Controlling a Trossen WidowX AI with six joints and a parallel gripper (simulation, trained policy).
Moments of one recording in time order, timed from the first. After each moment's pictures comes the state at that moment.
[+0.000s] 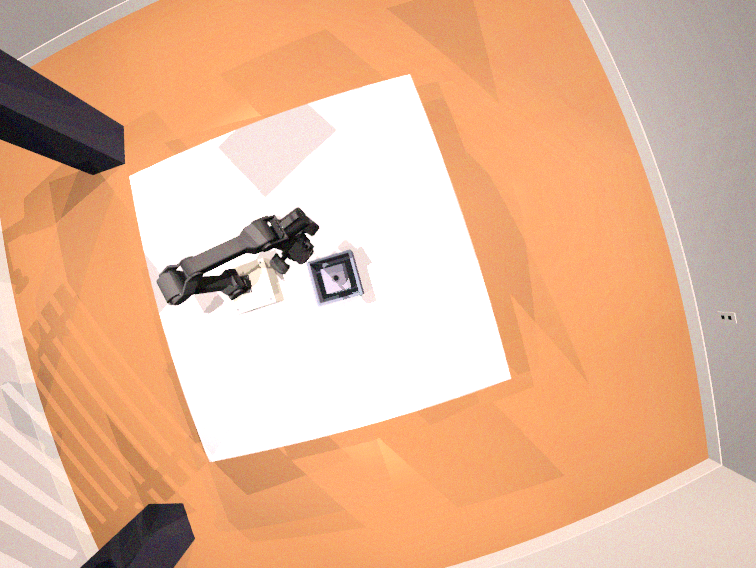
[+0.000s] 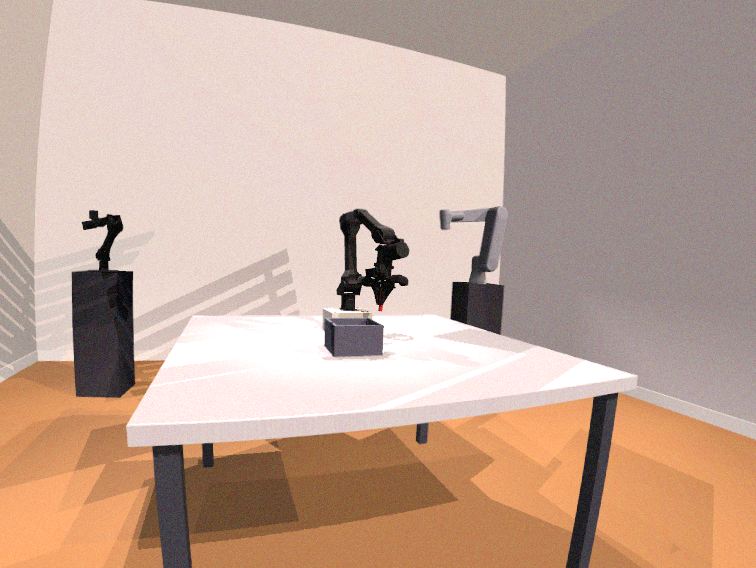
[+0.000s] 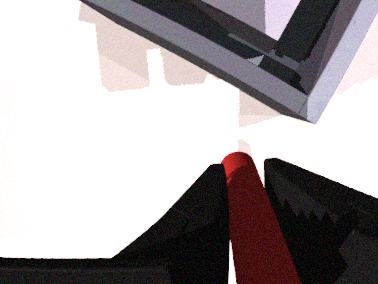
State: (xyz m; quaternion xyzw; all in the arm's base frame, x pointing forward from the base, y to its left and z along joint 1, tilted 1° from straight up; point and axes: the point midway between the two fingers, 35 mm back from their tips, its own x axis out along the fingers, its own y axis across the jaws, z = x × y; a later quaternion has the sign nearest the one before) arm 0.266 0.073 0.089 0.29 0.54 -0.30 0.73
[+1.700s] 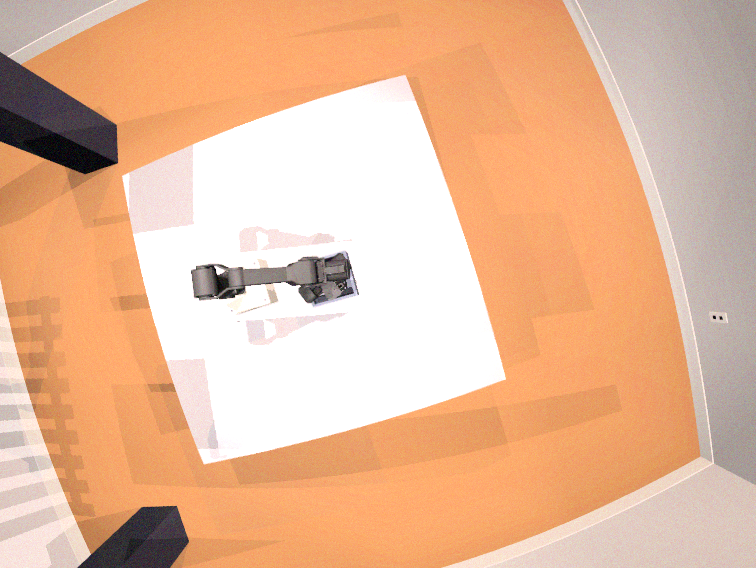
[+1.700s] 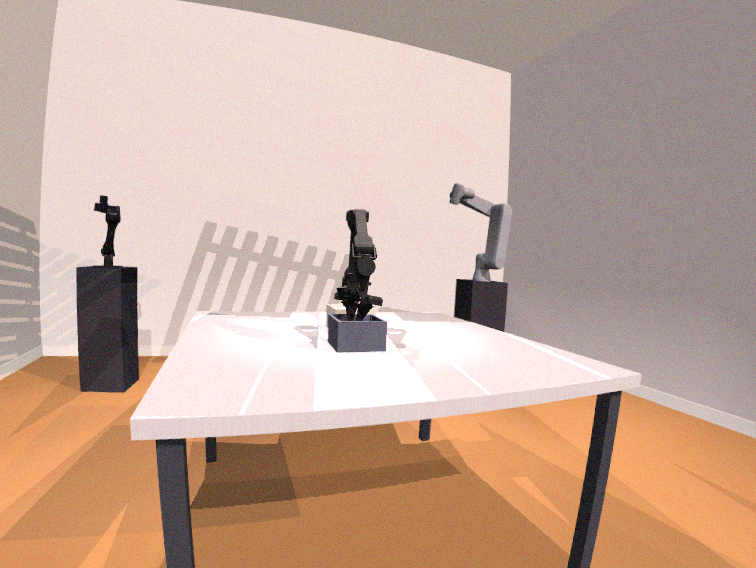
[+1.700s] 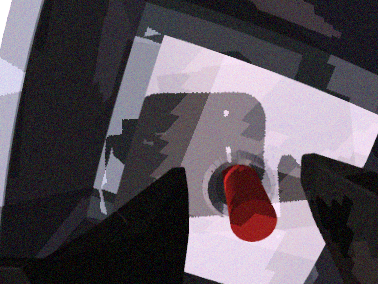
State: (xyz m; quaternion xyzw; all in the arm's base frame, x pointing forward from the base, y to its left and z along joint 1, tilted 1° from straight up) arm 0.340 -0.043 0.021 0.33 0.55 -0.37 0.67
